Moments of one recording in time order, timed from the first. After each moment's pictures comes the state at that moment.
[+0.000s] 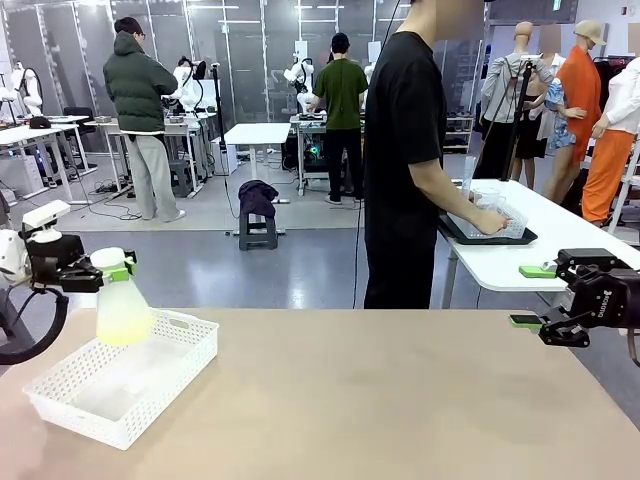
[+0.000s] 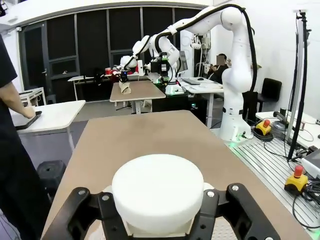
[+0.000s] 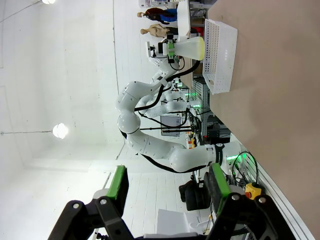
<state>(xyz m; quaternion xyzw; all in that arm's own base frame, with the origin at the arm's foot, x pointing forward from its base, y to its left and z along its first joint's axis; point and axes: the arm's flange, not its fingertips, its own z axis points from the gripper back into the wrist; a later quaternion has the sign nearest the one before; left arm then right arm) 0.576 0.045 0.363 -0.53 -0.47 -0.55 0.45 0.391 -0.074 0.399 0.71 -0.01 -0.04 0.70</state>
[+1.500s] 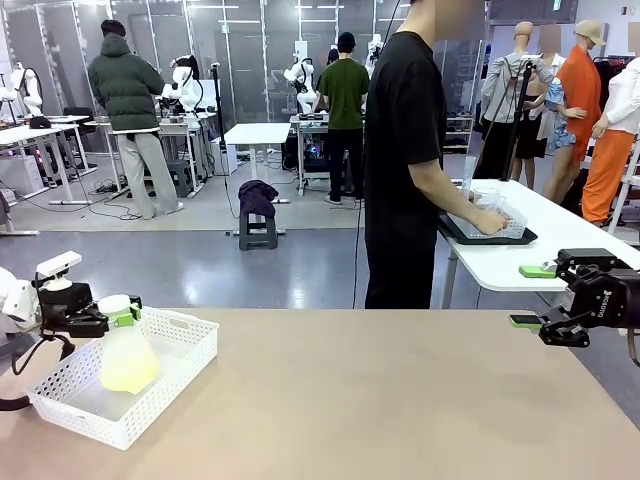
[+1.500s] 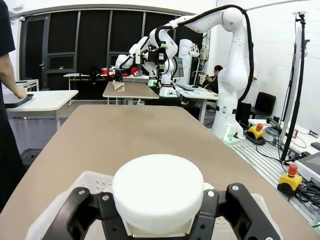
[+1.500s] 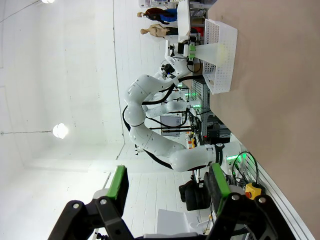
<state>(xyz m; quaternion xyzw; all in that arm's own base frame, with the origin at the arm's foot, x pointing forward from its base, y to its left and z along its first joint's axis) 0.568 0.047 0.271 -0.57 -0.44 -0.52 0.46 0.391 -0.074 0.399 0.71 -0.01 -0.04 0.70</state>
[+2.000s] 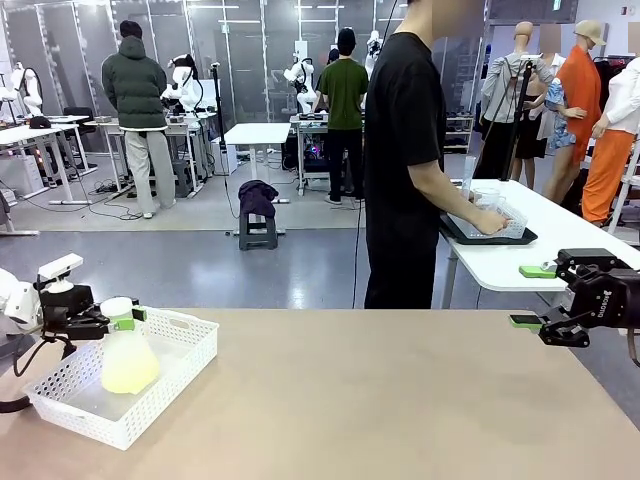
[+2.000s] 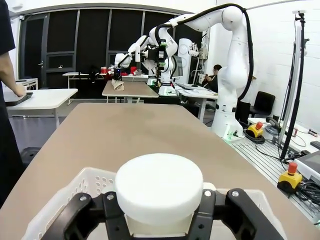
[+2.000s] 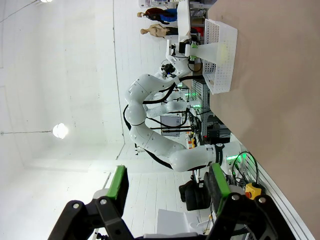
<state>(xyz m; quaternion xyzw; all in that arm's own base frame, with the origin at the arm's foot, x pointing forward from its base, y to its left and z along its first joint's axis) 0.571 0.047 0.266 -0.57 -0.44 -0.52 0.46 0.391 -0.074 0.399 0.71 -0.01 -0.04 0.70</state>
